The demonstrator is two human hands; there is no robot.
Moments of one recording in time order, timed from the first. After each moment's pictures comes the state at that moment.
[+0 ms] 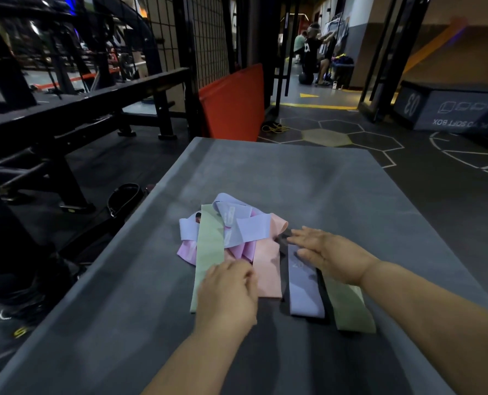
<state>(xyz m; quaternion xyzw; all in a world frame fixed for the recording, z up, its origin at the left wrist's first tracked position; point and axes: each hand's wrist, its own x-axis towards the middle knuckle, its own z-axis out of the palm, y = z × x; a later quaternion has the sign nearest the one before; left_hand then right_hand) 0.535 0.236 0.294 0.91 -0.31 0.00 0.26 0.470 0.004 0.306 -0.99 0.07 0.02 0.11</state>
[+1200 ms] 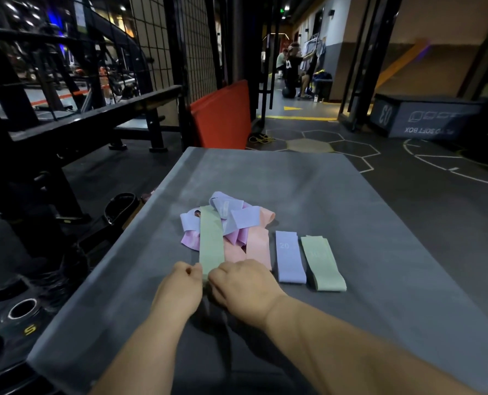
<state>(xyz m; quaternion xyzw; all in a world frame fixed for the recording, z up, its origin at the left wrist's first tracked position) 0.540 0.313 0.304 0.92 -0.11 -0.14 0.35 0.459 0.200 0.308 -0.99 -0.04 -0.14 0.02</state>
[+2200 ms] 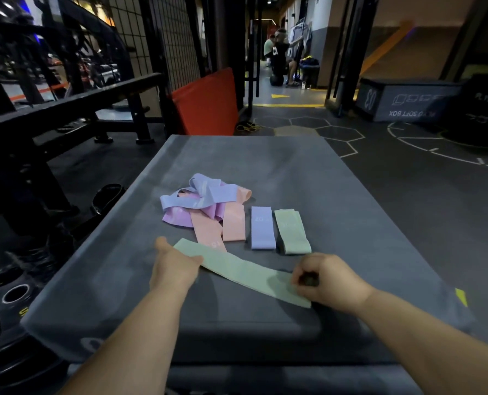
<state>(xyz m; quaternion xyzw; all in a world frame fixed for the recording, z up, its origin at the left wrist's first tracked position) 0.498 0.297 0.296 0.90 -0.05 -0.12 0.42 0.295 0.104 0.288 -0.94 0.16 -0.10 0.27</state>
